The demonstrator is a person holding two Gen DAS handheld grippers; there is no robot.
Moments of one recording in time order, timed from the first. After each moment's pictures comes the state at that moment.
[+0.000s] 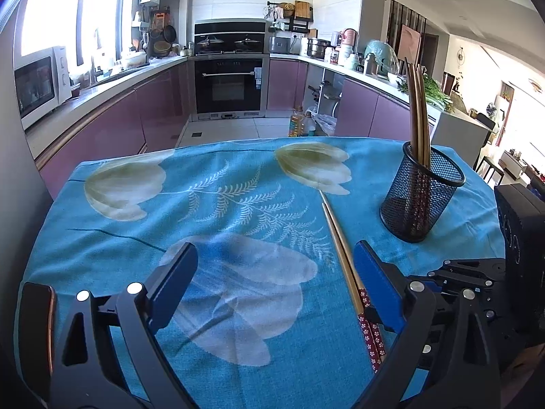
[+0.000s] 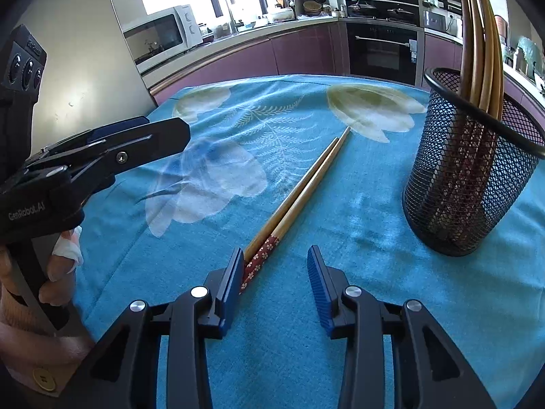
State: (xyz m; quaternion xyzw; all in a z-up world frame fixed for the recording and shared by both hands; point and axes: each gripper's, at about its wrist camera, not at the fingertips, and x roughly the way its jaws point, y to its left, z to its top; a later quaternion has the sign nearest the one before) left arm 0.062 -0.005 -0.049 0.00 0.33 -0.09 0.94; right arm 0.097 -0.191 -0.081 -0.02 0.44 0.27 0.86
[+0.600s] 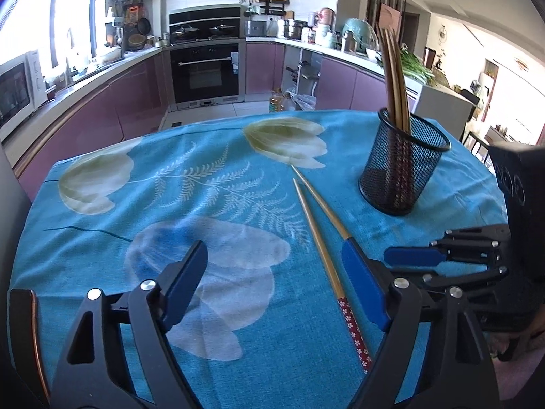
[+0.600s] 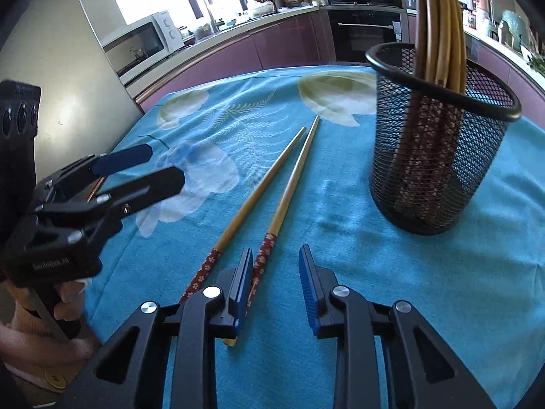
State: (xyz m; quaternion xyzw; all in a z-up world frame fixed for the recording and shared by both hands) left arm 0.067 -0.031 -0.069 0.03 0.37 -0.14 0.92; right arm 0.107 -0.222 -0.080 0.02 0.47 0.25 0.85
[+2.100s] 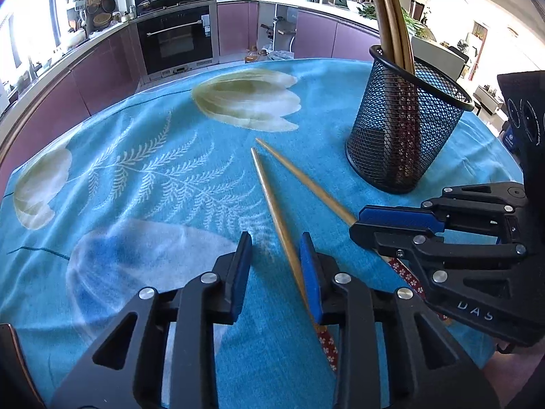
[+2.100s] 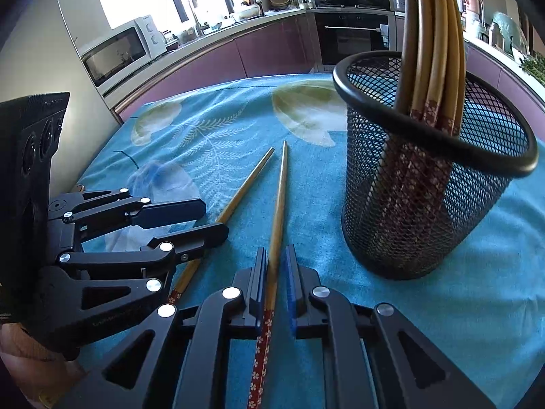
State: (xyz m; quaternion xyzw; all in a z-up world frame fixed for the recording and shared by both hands) left arm 0.120 -0.074 -0.108 0.06 0.44 -0.18 0.88; right arm 0.143 -0.217 -0.084 0.01 0.46 0.22 0.86
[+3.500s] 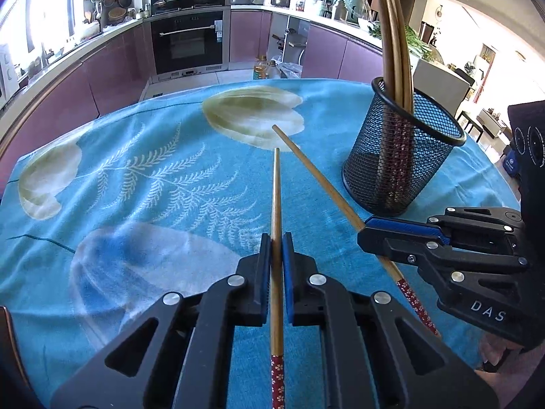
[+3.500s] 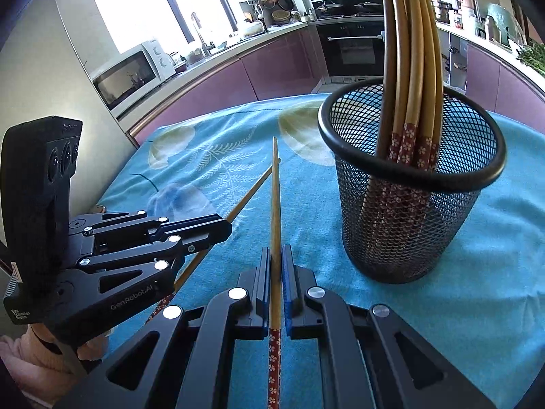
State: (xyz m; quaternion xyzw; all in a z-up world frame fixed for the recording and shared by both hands) left arm 0.115 -0.069 -0.094 0.02 0.43 -0.16 0.89; right arm 0.134 -0.236 -0.064 0.06 0.44 0.24 0.86
